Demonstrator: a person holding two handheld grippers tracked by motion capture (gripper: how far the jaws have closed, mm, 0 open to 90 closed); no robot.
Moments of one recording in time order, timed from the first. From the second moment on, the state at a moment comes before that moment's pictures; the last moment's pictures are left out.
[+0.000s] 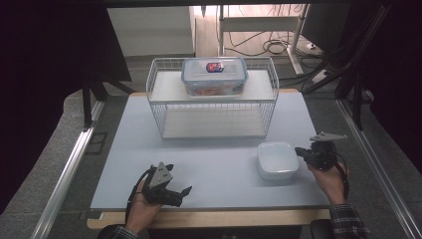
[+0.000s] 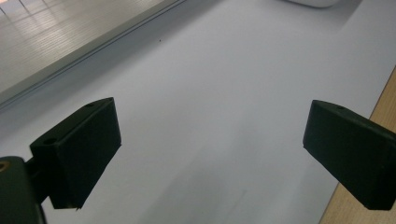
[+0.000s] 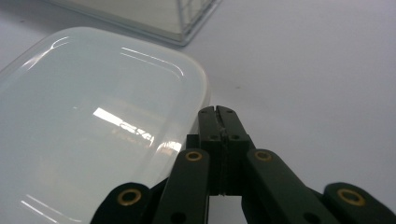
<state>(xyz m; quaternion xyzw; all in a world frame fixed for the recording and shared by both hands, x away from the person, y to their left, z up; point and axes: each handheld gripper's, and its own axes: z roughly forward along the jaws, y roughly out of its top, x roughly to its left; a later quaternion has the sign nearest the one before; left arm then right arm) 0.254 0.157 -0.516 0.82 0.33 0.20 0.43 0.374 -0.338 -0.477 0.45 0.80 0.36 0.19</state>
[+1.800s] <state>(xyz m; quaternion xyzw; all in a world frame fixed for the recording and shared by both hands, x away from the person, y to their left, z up) 0.255 0.161 -0.509 0.82 0.35 0.17 0.41 0.322 -0.212 -0.485 0.30 0.86 0.39 0.11</state>
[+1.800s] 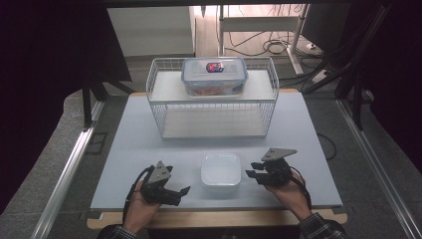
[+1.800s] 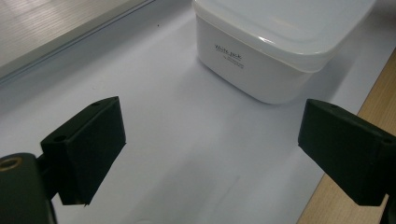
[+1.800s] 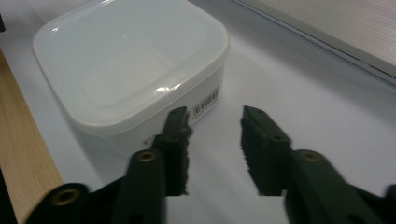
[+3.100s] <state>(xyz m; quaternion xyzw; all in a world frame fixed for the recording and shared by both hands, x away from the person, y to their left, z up) 0.269 0.145 -0.501 0.82 0.35 0.15 0.42 0.316 -0.214 -0.480 0.31 0.86 0.40 0.11</state>
